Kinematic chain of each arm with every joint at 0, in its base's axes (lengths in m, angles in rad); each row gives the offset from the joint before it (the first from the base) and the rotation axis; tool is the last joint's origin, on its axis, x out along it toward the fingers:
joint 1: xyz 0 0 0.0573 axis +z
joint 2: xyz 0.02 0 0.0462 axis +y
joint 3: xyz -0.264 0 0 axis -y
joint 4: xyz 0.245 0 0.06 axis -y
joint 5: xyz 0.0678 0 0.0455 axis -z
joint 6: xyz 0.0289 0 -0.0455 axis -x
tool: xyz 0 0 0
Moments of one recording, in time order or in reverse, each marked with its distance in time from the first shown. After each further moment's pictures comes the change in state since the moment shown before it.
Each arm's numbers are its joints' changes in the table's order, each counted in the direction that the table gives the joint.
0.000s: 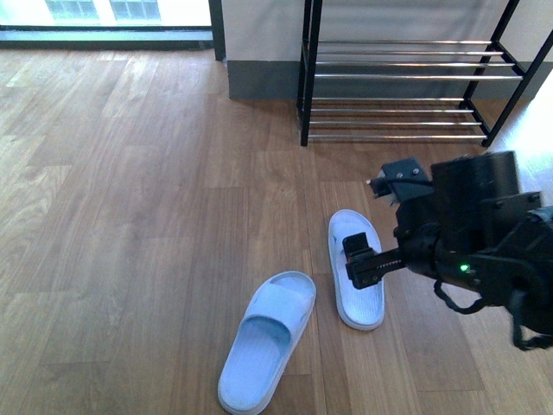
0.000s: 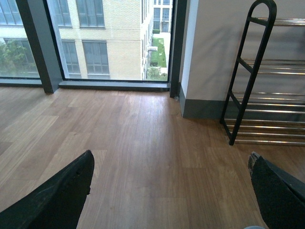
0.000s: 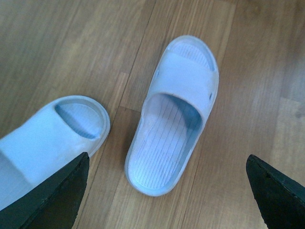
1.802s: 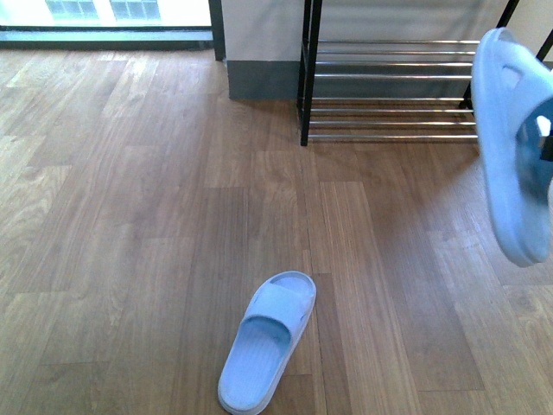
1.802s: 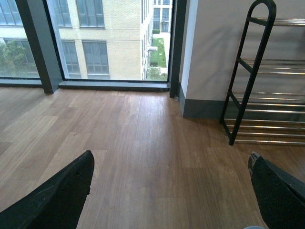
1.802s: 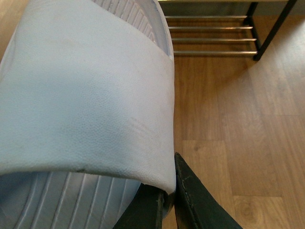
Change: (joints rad) left arm 0.000 0.000 0.000 0.000 0.000 0.000; right arm -0.332 -0.714 -0.385 0.011 -0.158 -0.077
